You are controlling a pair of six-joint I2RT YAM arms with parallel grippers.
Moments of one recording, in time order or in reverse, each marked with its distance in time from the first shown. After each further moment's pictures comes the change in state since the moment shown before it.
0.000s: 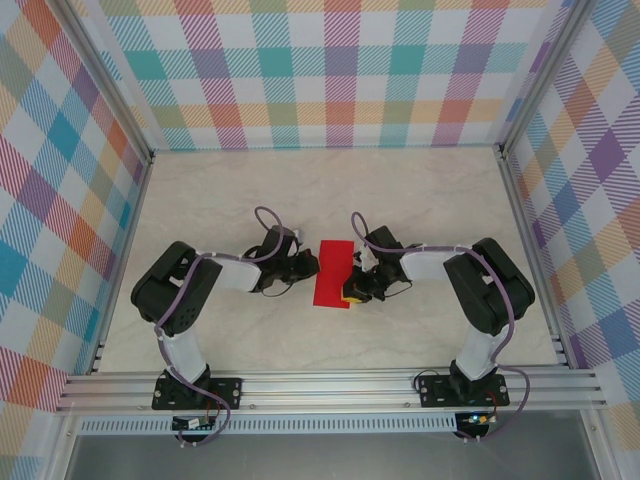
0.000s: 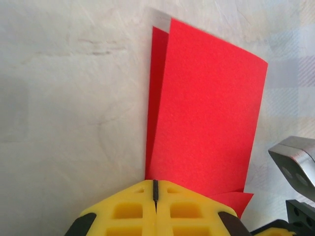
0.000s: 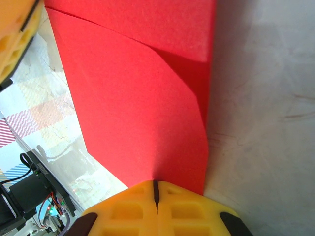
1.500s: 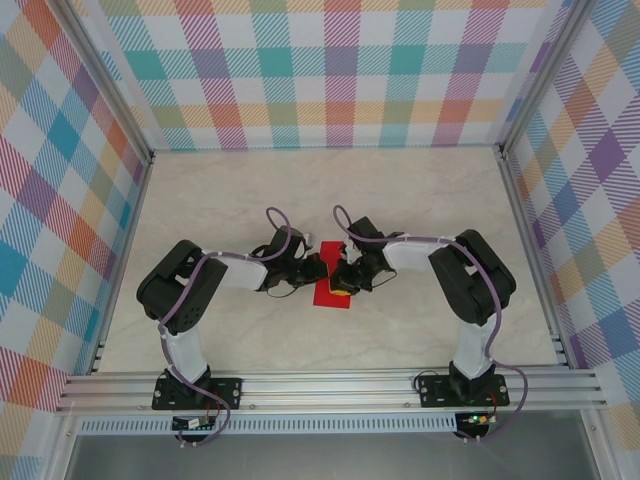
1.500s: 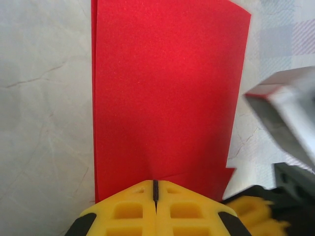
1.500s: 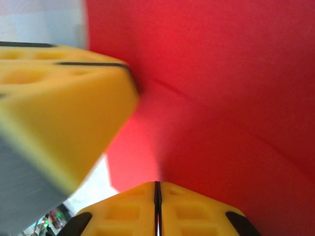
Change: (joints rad) left arm -0.055 0.032 0.045 -0.048 0.086 0.009; right arm 0.055 0.114 0.194 -0.102 0.046 0.001
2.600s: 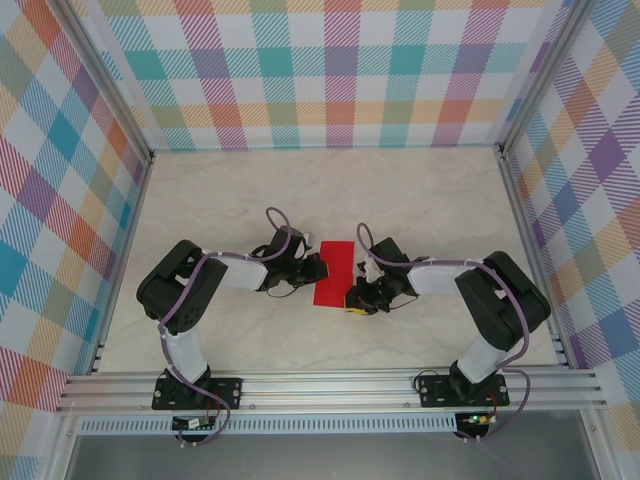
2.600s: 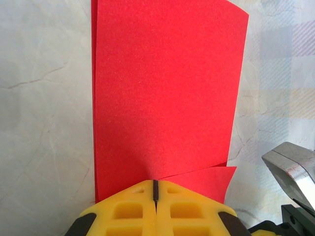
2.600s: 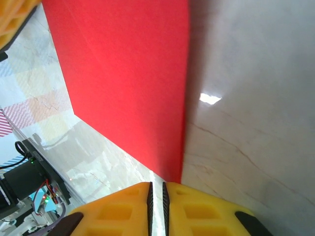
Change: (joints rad) left arm 0.000 0.000 0.000 0.000 -0.003 -0.003; right arm -0.035 -0.243 -0.337 0.161 -0.045 0.053
